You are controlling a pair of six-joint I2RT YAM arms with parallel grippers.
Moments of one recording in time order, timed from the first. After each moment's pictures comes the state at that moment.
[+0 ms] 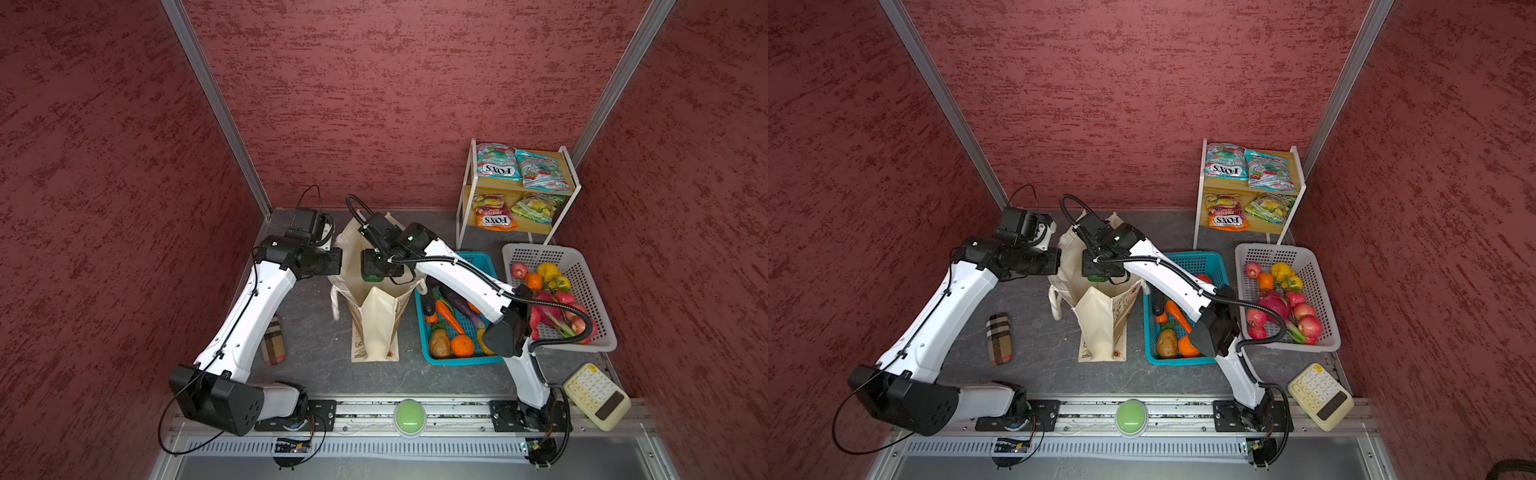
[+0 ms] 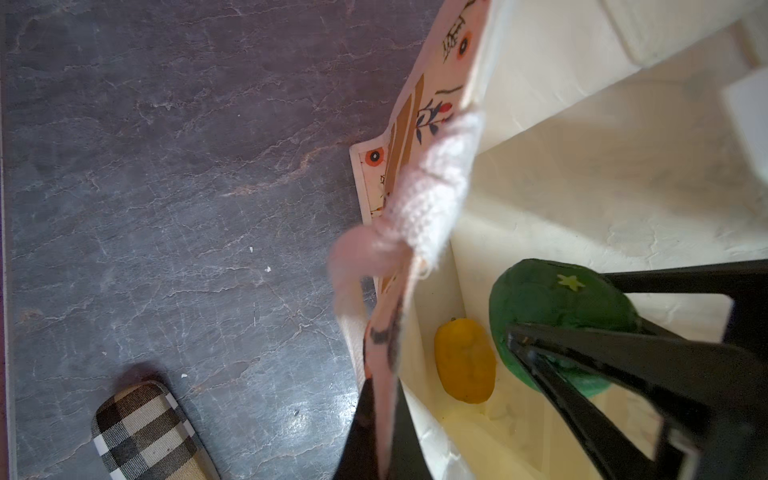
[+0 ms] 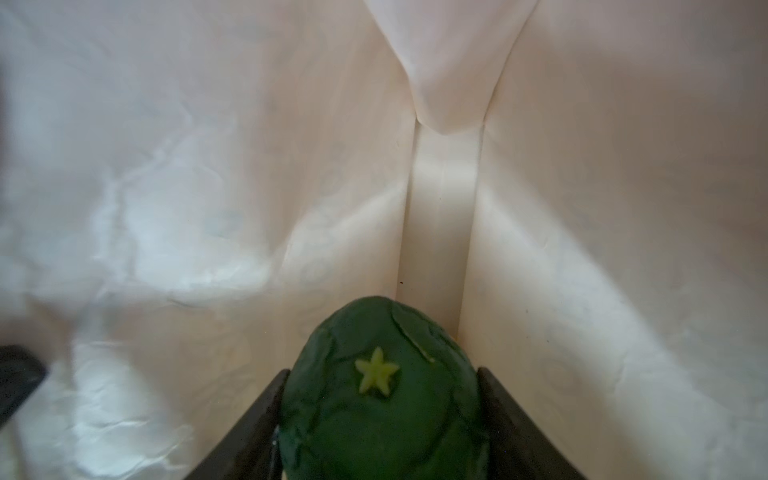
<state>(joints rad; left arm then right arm) -0.25 1.33 1.44 -1.11 0.05 -0.18 0.90 2.16 2.27 -1.17 0.03 0.77</state>
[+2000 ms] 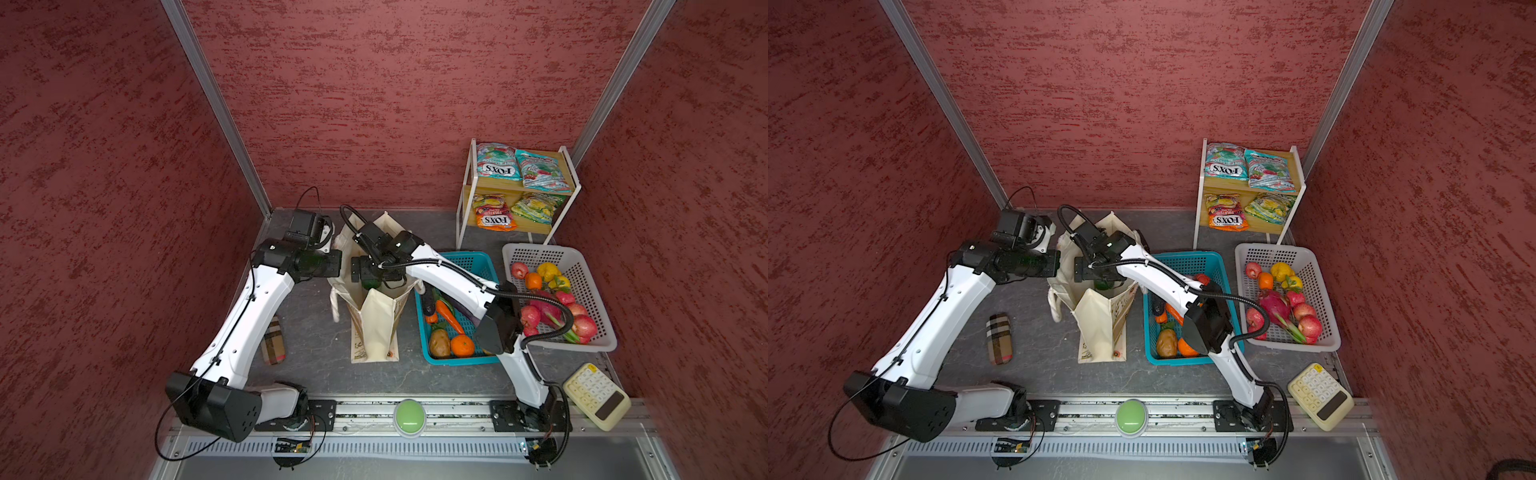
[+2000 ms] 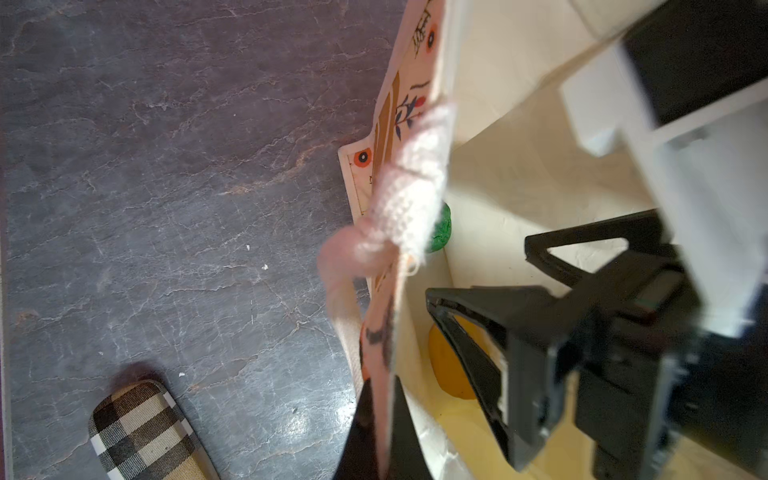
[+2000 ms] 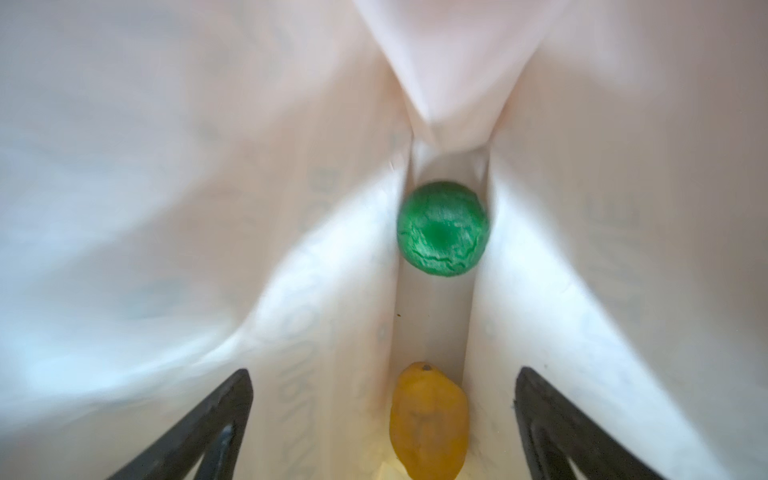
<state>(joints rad) -0.25 1.30 1.42 -1.10 0.06 -0.17 0.90 2.22 2.32 -1.10 0.06 0.75</state>
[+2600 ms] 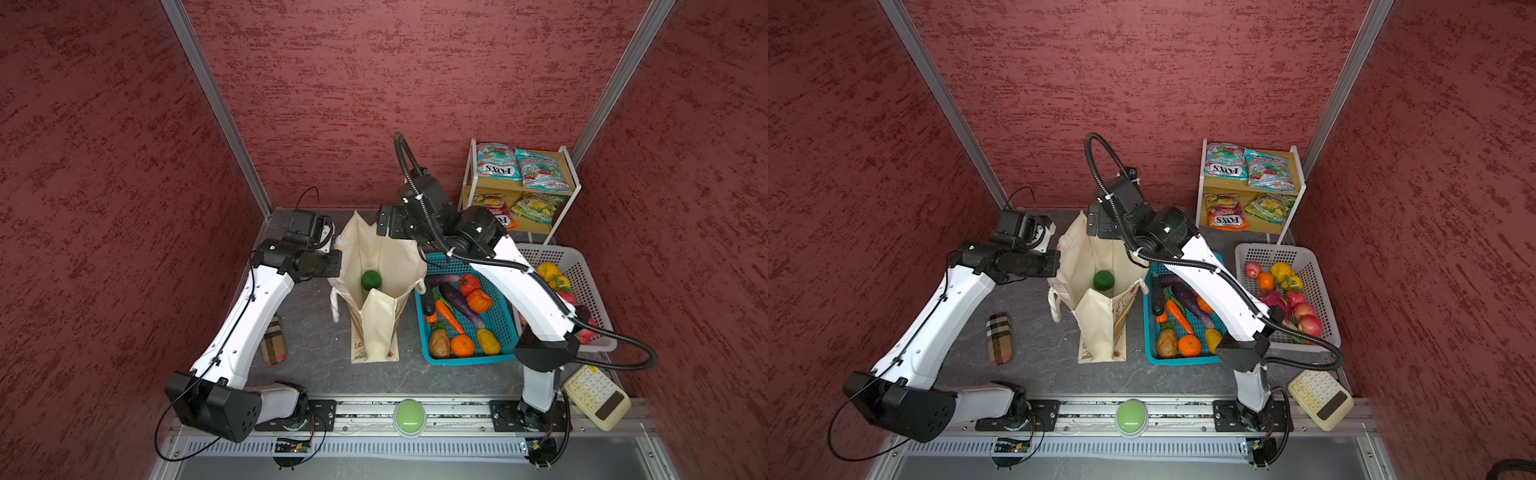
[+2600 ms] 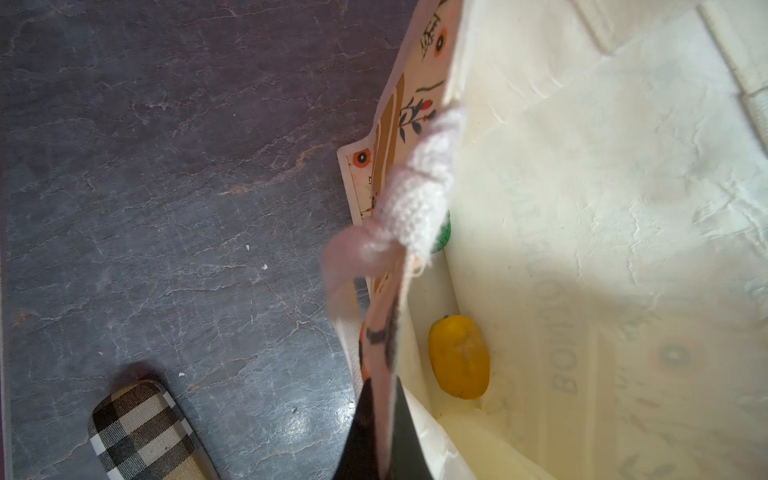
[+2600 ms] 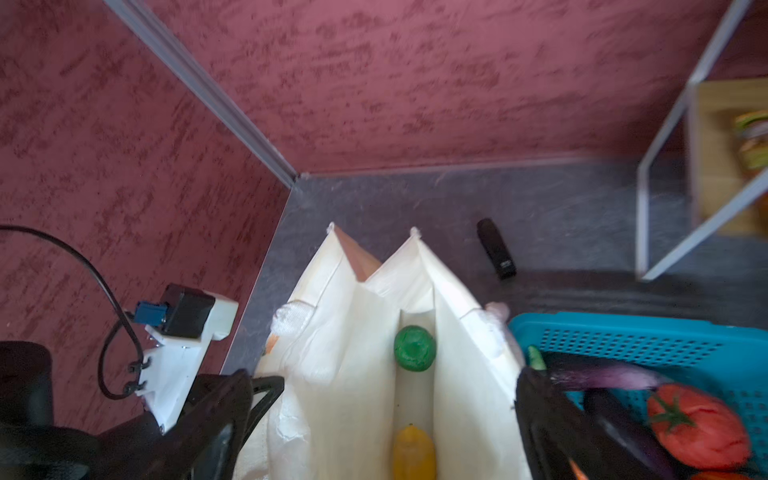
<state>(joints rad) -0.25 1.30 1.42 -1.10 0.06 -0.17 0.90 1.85 2.43 -1.13 0.43 0.67</state>
